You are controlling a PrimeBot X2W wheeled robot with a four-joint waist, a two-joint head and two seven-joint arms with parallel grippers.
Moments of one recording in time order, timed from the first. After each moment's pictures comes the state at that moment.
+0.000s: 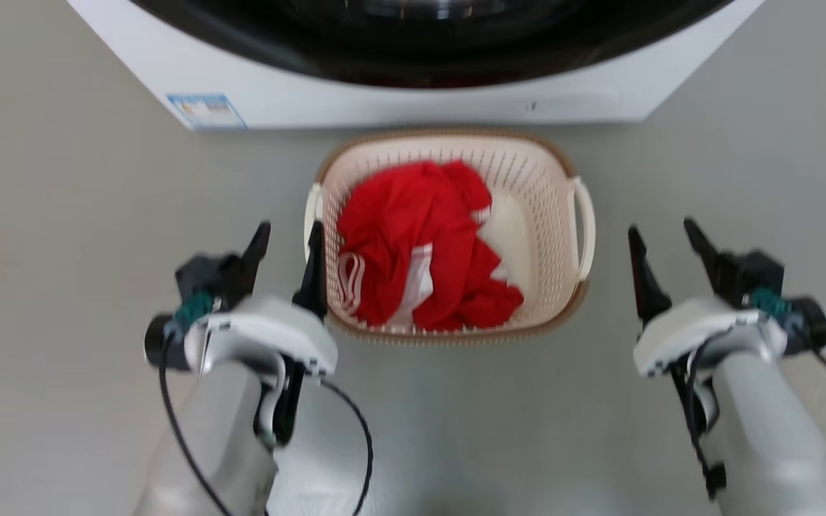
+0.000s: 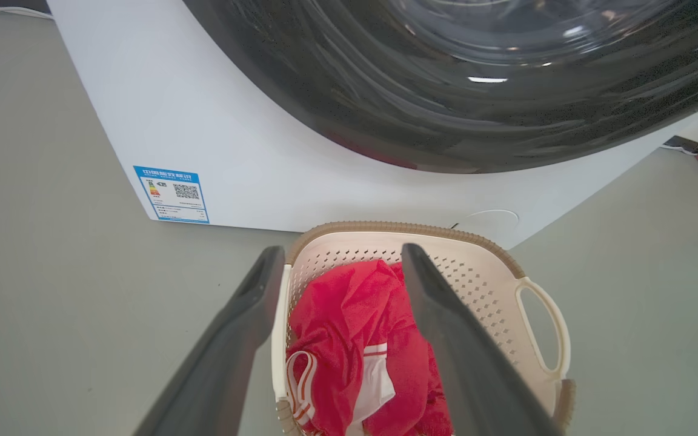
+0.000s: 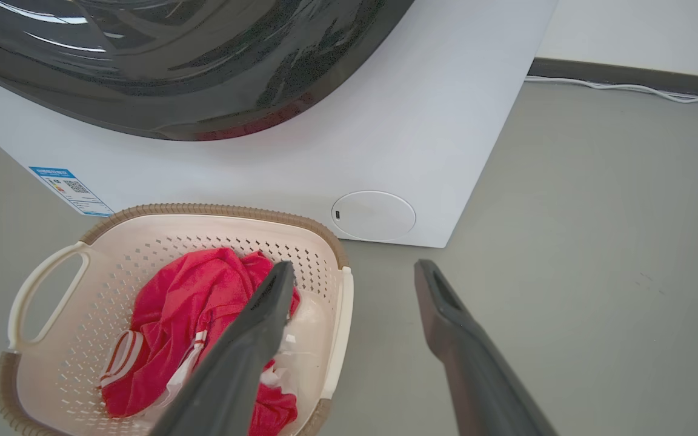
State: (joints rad) left arm -0.49 0.04 -0.26 0.56 -0.40 0.04 -0.26; right arm -0.51 -0.05 -0.10 0.72 -0.06 0.12 -0.25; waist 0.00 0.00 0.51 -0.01
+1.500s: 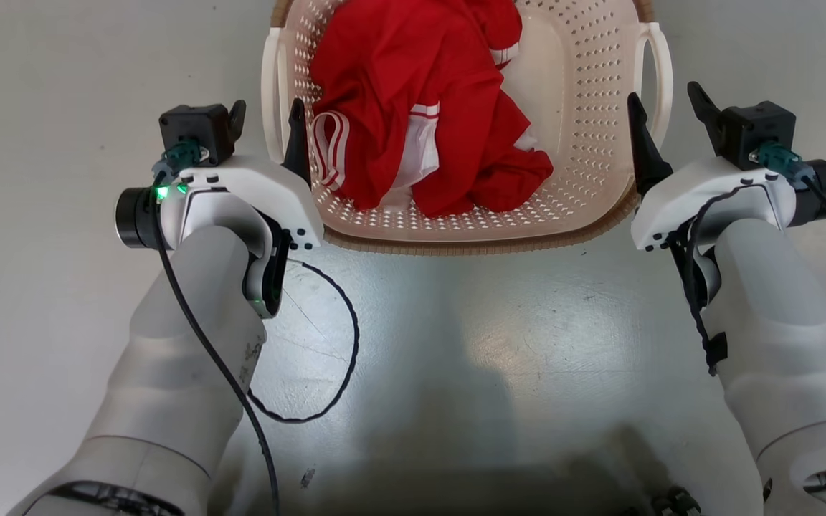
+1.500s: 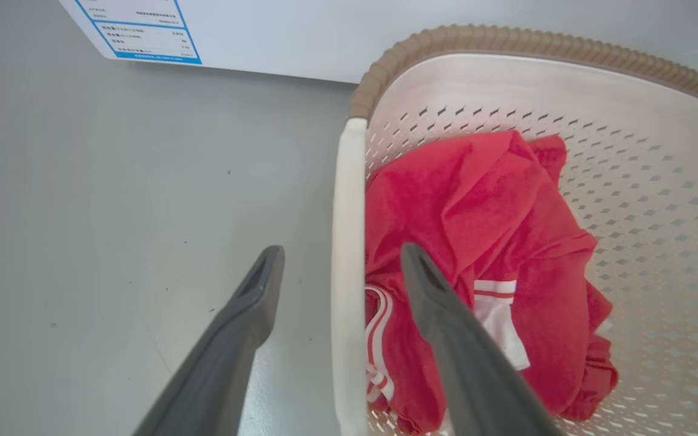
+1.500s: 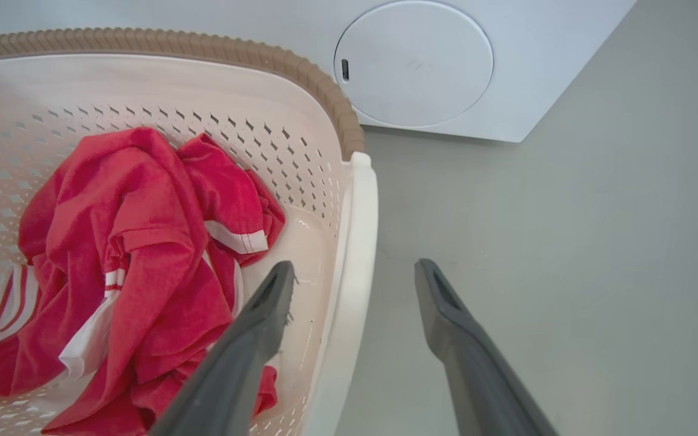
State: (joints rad) left arm -0.92 0.03 -0.32 0.97 -0.45 0.07 -0.26; right arm -0.89 -0.06 -0.09 0.98 -0.09 0.12 -0.25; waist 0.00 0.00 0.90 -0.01
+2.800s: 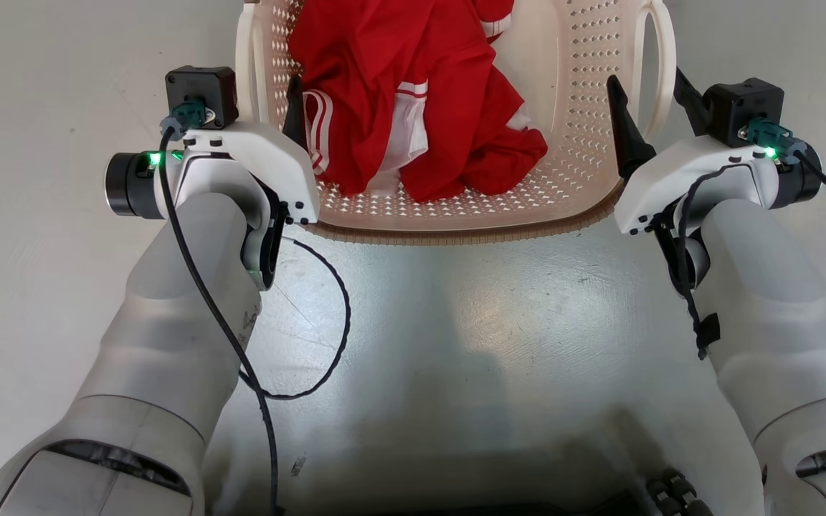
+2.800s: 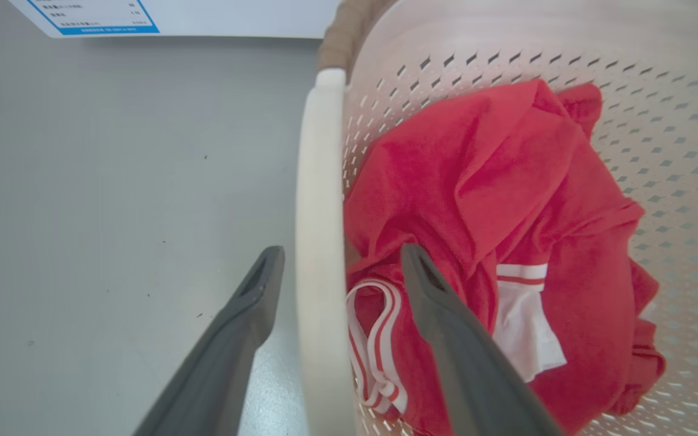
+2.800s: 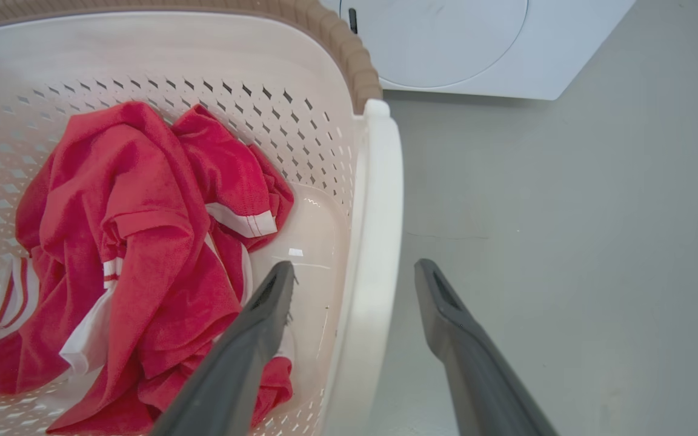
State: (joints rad) left arm -1.06 0.03 -0.41 1.14 -0.48 0.08 -0.26; right arm -0.97 -0.07 0.04 1.06 0.06 0.12 -0.25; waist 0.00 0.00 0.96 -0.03
